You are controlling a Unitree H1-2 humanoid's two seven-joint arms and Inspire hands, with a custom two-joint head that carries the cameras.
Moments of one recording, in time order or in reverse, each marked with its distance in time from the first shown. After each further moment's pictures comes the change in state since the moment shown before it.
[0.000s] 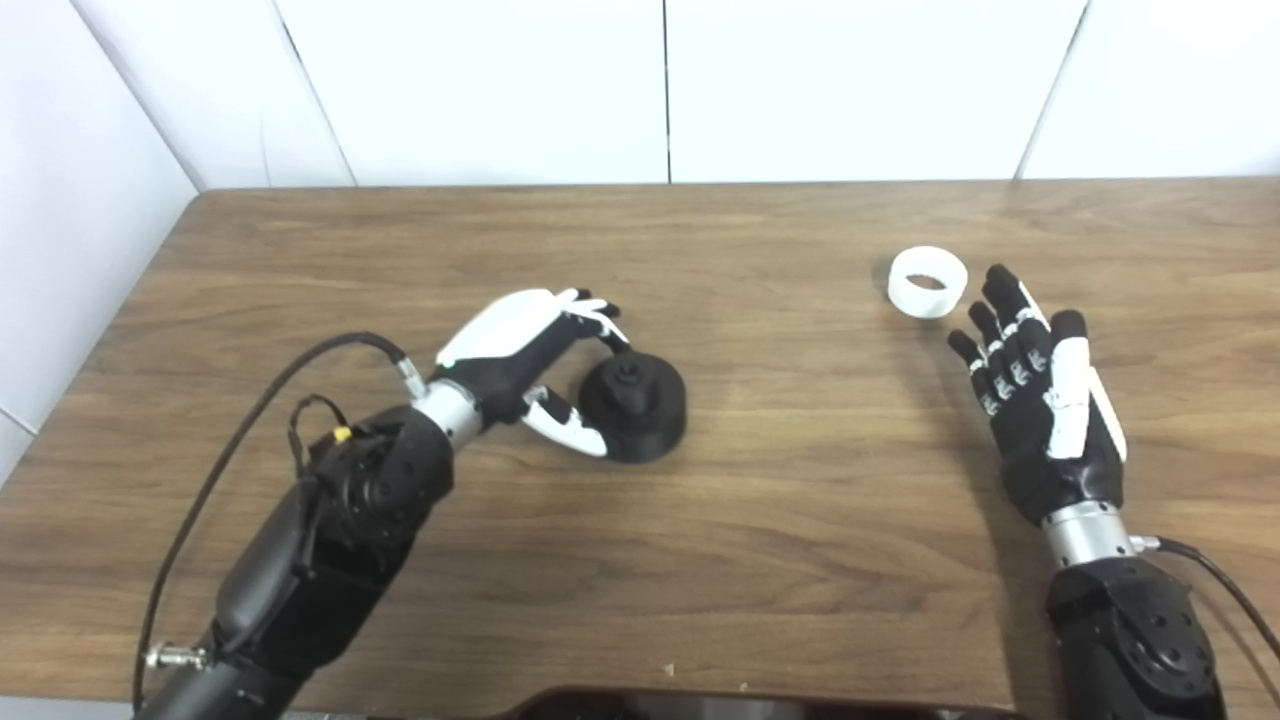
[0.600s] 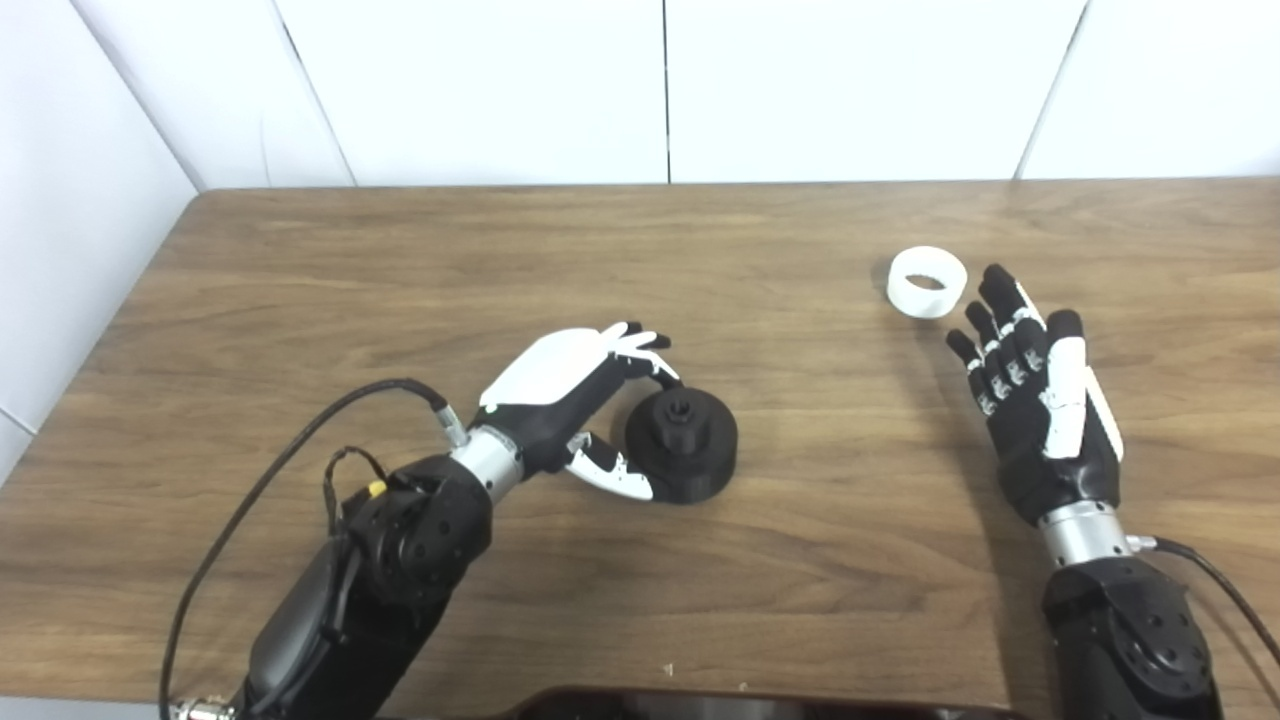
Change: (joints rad) left arm 0.076 -0.059 -0.042 -0.093 0.072 -0.011 -0.018; right arm 0.003 0.005 -0.001 -0.018 -0.003 0.003 -0.001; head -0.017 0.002
